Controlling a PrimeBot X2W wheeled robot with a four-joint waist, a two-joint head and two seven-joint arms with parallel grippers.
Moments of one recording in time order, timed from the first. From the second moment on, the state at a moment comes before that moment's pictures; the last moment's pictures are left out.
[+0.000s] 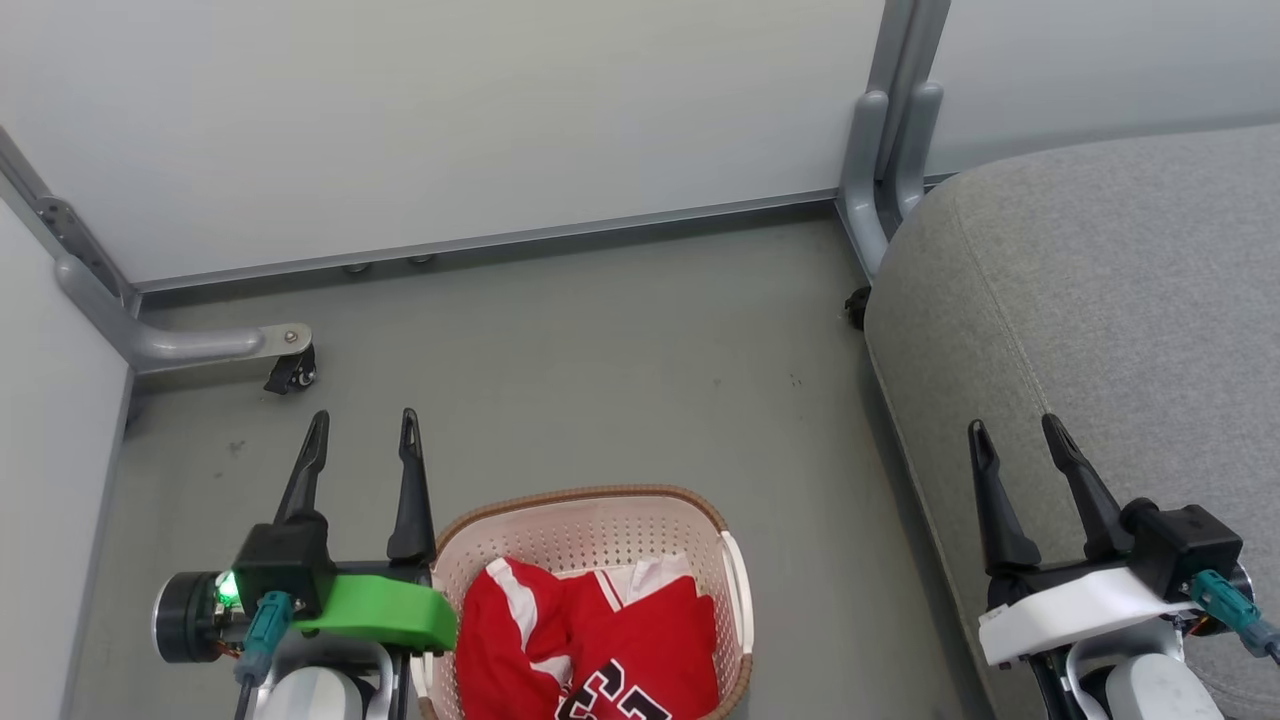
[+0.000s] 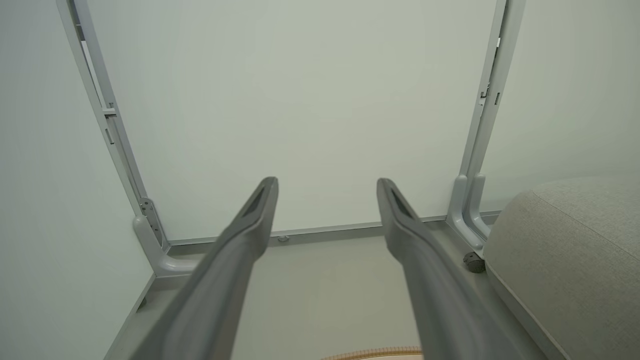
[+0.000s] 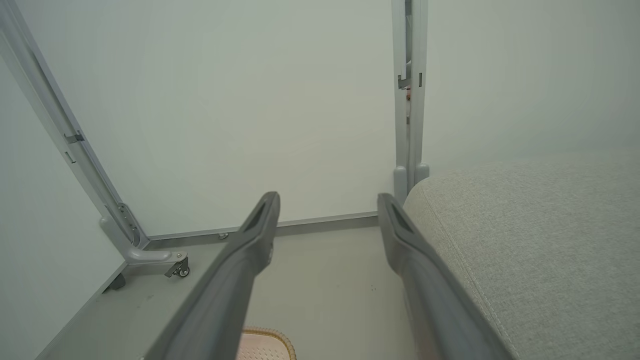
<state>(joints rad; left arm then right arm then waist) -0.10 0.05 -0.13 0.18 -0.13 0.03 -0.25 -0.05 -0.06 0.01 0.10 0.25 0.13 -0.25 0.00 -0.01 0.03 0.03</state>
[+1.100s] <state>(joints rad) -0.10 0.05 -0.13 0.21 -0.15 0.01 -0.26 -0.04 -0.05 0.01 0.12 0.21 0.13 -0.26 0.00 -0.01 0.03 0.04</state>
